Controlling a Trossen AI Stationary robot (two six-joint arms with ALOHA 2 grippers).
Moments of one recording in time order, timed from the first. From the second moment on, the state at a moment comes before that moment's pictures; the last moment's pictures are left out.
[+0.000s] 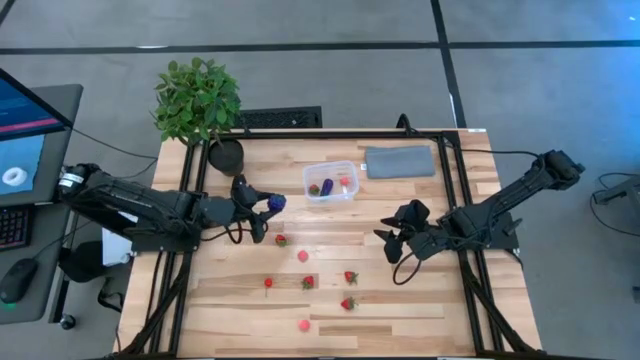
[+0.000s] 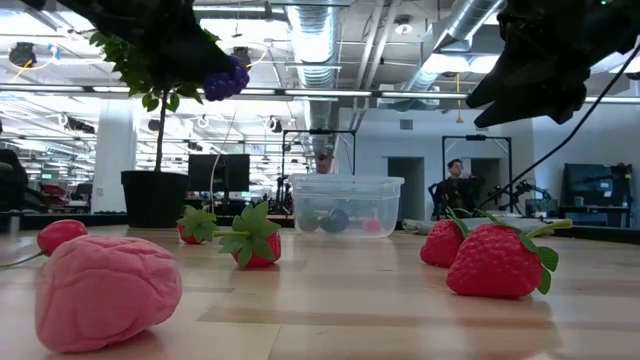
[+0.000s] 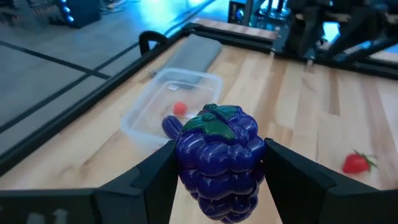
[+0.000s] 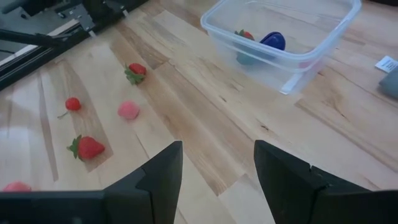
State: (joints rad) left arm -0.19 0.95 0.58 -0.06 -0.55 -0.29; right arm 0.49 1.10 0.60 -0.31 0.68 0.88
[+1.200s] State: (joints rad) left arm 0.04 1.47 0.74 0.37 -0.35 -0.26; right arm 0.49 1.10 0.60 -0.30 0.68 0.89
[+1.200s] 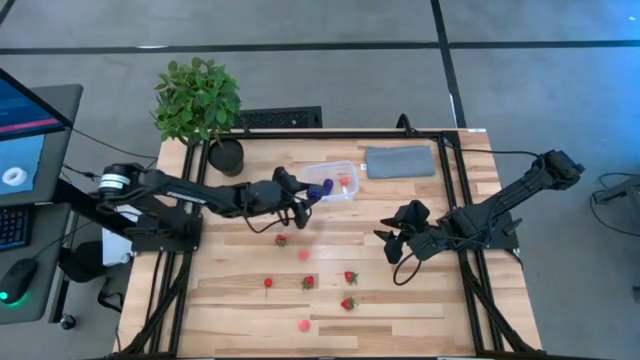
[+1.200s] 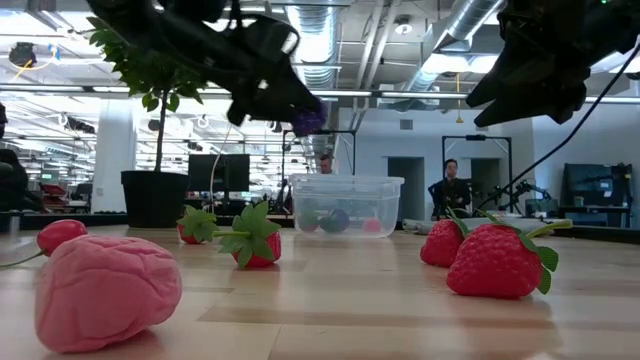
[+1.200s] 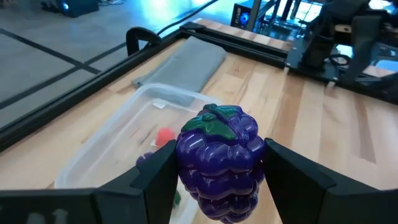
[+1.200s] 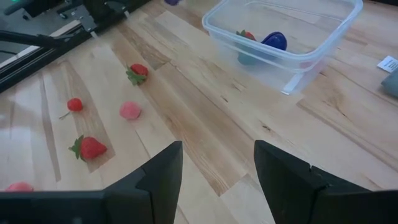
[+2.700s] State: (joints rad) left arm 0.26 1.61 0.82 0.35 -0.19 -0.30; right arm 0.49 1.10 0.60 -0.31 0.72 0.88
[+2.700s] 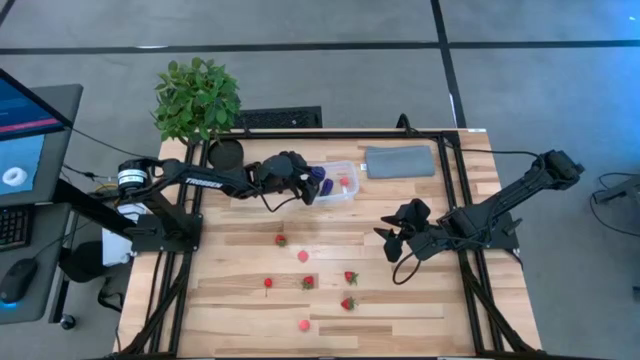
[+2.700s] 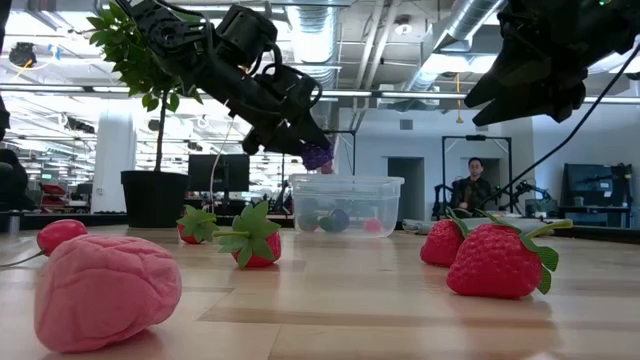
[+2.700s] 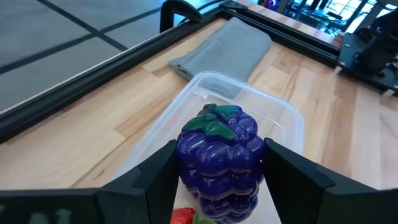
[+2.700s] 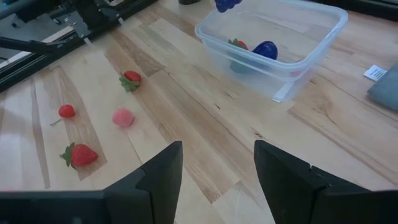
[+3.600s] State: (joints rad) left arm 0.26 1.63 0.85 0.33 -0.17 -0.32; right arm 0.49 1.10 0.60 -0.31 0.73 0.88
